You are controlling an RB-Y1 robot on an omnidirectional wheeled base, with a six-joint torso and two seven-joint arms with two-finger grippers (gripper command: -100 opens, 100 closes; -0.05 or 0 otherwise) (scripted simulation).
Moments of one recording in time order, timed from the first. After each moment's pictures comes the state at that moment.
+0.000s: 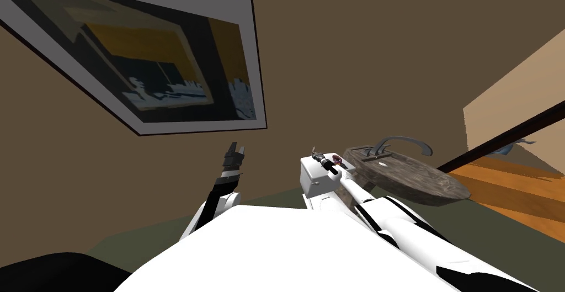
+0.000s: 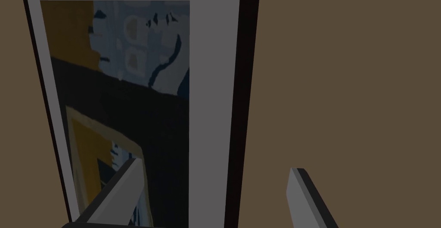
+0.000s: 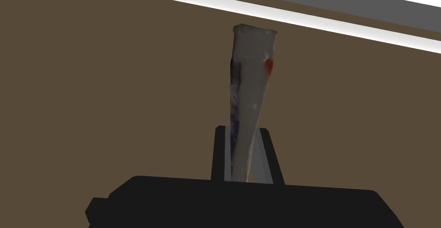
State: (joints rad) left arm 0.52 0.03 0.04 -2.23 0.06 -0.40 0.01; right arm -0.42 -0.57 0.22 -0.70 0.35 -0.44 0.76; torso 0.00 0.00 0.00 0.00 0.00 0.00
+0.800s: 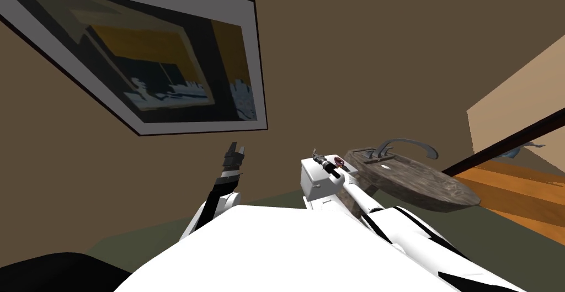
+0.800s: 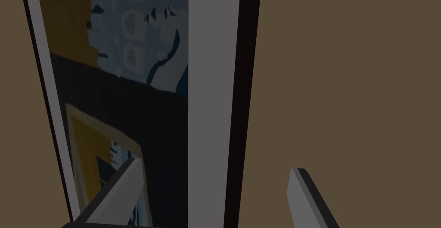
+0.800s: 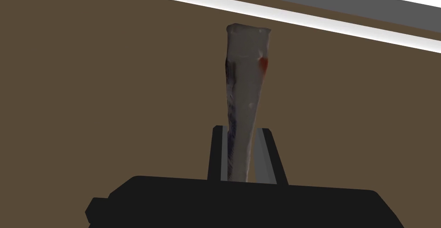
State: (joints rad) left arm 0.52 0.03 0.04 -2.23 0.06 -0.40 0.01; right arm -0.33 -0.58 0.19 -0.81 0.39 -0.41 0.72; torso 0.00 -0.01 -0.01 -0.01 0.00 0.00
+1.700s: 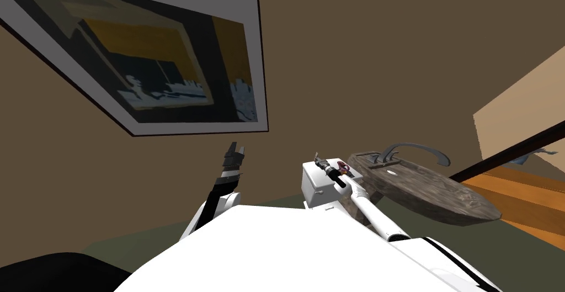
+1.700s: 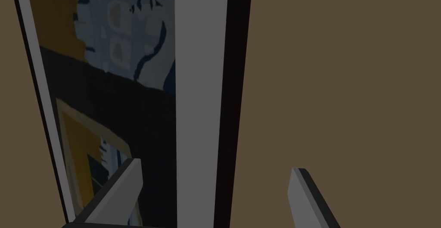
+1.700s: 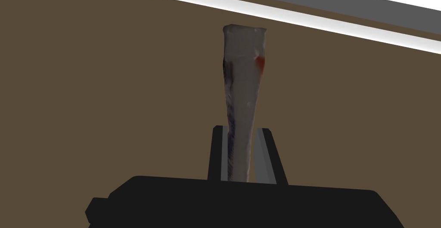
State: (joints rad) left arm 0.52 0.03 0.04 -2.23 0.06 -0.40 0.01; right arm -0.14 -0.59 0.12 -1.04 0.48 -0.37 0.65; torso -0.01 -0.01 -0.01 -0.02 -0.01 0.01
